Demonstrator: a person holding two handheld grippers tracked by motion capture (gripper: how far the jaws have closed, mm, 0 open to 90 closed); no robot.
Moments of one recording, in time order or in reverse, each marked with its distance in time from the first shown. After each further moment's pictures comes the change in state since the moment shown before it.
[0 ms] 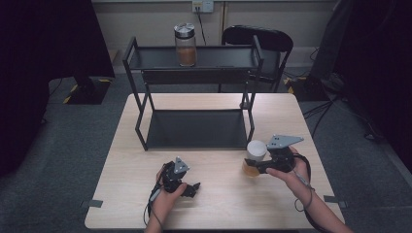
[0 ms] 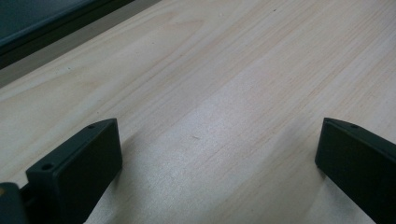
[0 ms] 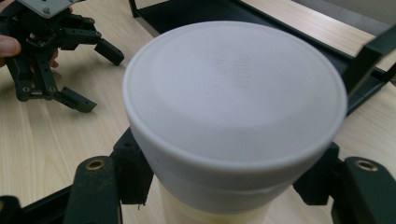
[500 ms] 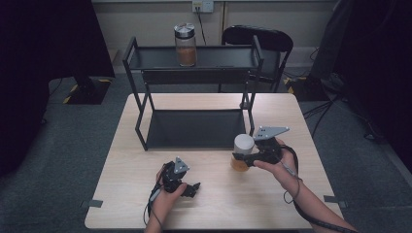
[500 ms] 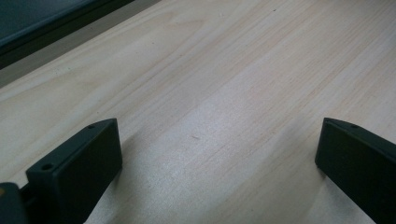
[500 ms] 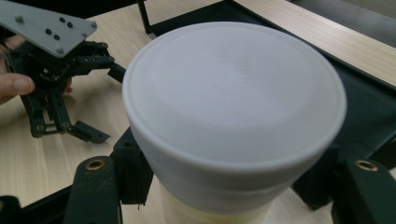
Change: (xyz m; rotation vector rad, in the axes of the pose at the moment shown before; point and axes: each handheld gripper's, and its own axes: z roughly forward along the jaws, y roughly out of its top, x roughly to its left) left arm 0.000 0.000 0.000 0.000 0.000 0.001; right arm -0.002 0.037 0.023 0.006 0.048 0.008
